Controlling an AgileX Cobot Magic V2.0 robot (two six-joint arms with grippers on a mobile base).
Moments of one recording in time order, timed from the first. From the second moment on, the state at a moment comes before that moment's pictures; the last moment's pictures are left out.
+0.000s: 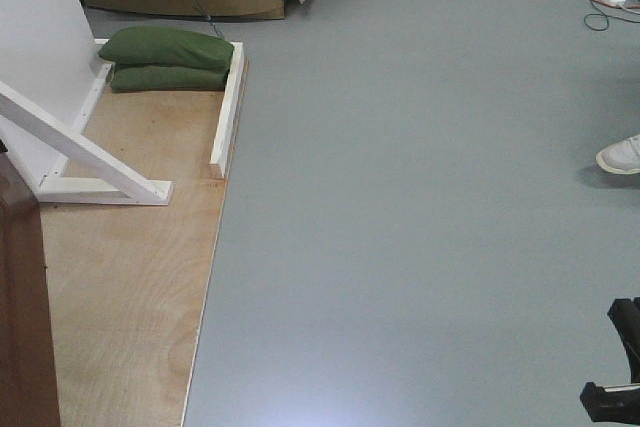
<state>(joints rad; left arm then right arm) 0.78 0.50 -0.95 -0.43 0.03 0.60 0.05 -0.01 0.03 0.07 0.37 -0.05</state>
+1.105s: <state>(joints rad) 0.85 0.64 -0.95 -0.42 -0.36 0.62 0.05 -0.01 0.03 0.07 0.37 -0.05</state>
